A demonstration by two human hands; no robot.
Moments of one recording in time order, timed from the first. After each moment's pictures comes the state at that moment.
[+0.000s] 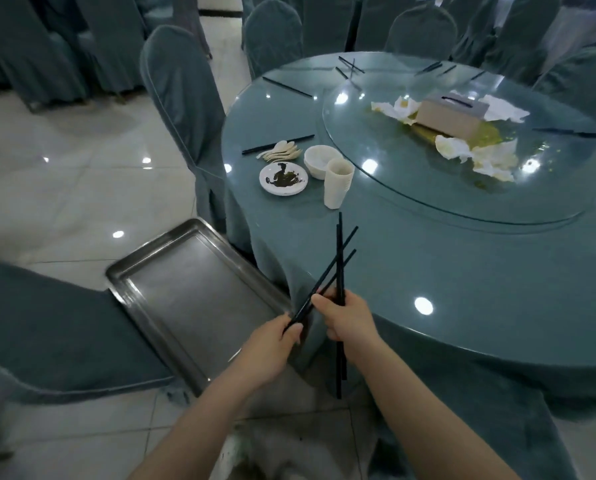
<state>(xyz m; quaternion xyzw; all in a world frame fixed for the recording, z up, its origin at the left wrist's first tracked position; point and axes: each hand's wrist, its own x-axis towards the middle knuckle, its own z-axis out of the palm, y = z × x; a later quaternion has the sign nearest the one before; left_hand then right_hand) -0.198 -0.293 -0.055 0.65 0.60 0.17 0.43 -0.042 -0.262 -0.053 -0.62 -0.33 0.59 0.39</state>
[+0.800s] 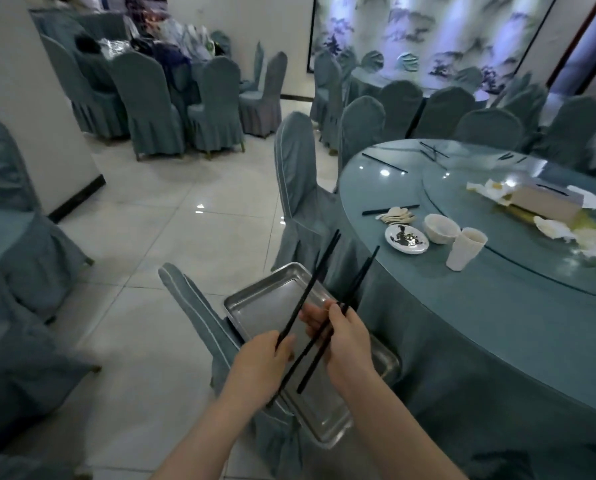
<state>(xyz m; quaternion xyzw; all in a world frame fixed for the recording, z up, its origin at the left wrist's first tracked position) -0.531 -0.359 -0.001 0.61 0.69 0.26 0.30 -0.404 -0.317 0.011 -0.48 -0.28 0.65 0.53</state>
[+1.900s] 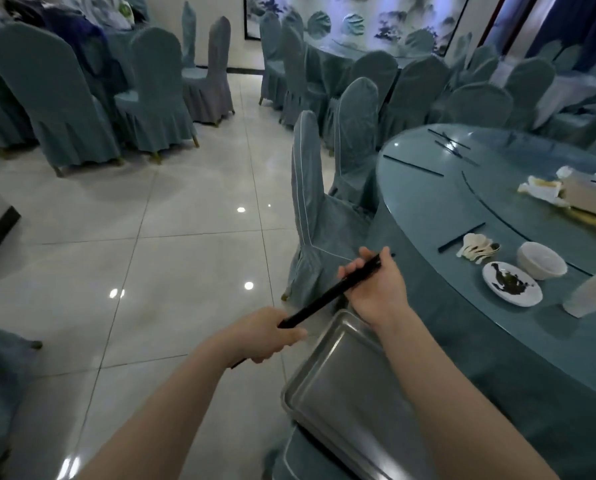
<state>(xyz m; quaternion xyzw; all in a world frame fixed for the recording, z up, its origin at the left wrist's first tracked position) -0.872 0.043 0.017 0.67 0.50 0.04 0.55 -0.666 0.073 0.023 -0.39 -0.03 0.65 0.65</state>
